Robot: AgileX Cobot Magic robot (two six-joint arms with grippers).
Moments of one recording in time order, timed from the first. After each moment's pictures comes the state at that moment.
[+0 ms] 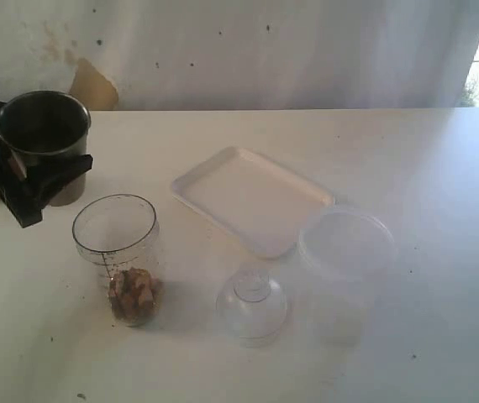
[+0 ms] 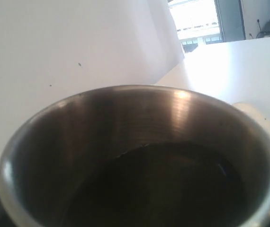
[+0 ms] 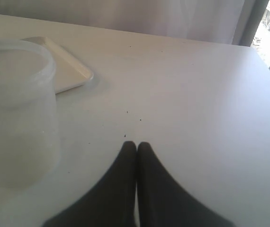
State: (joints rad) left arm 0.13 1.70 -0.68 1.12 -1.16 -0.24; right arm -0.01 0.00 0.00 0.01 0.35 -0.07
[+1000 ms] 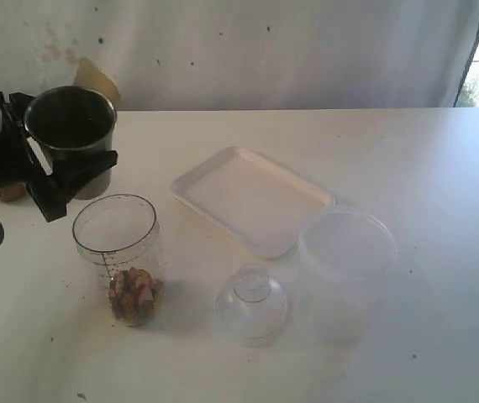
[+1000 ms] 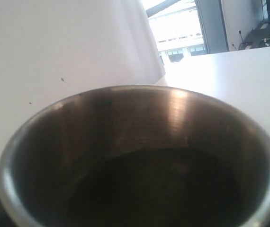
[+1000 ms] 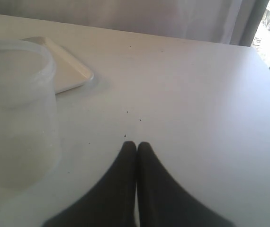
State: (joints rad) left arm 0.05 1.75 -0.74 1.10 -1.17 -0.22; right arm -0.01 0.00 0.00 0.01 0.35 -0.07
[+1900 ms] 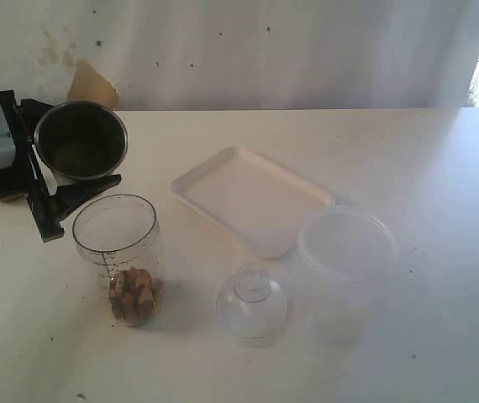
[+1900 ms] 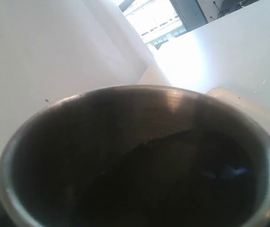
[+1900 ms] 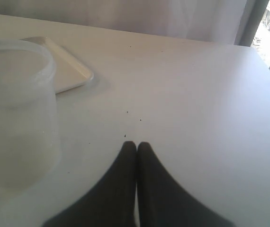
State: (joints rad) left arm 0.05 1.75 -0.74 1.20 -1.17 0.01; right arm -0.01 0.00 0.00 0.01 0.35 -0.07
